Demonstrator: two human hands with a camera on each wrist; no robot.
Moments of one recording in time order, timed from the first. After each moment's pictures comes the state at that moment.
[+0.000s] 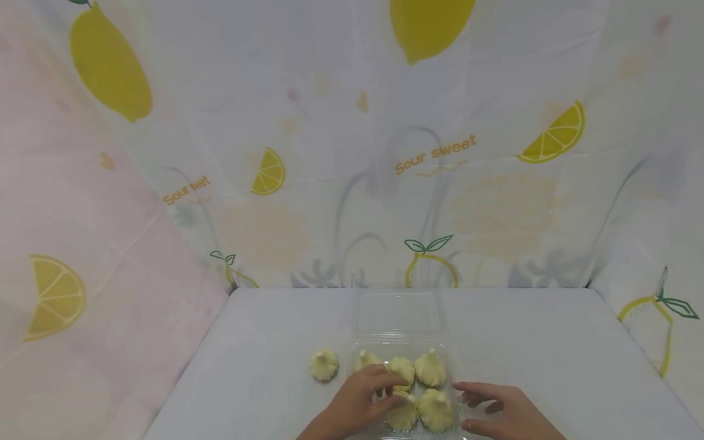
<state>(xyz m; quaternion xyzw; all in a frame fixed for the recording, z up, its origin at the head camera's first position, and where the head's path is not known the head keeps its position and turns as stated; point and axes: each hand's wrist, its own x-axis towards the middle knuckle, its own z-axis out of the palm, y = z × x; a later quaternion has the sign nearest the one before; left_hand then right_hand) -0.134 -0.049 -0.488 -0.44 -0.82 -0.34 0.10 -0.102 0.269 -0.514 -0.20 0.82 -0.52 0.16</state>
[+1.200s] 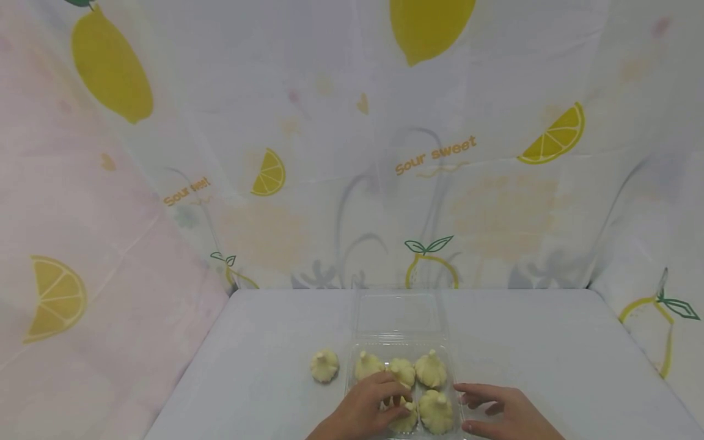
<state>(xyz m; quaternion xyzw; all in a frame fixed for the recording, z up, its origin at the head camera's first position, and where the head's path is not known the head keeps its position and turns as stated) -0.129 -0.041 -0.489 -0.46 -0.84 -0.27 0.08 -0.102 0.269 -0.514 -0.20 0.81 -0.52 0.16</state>
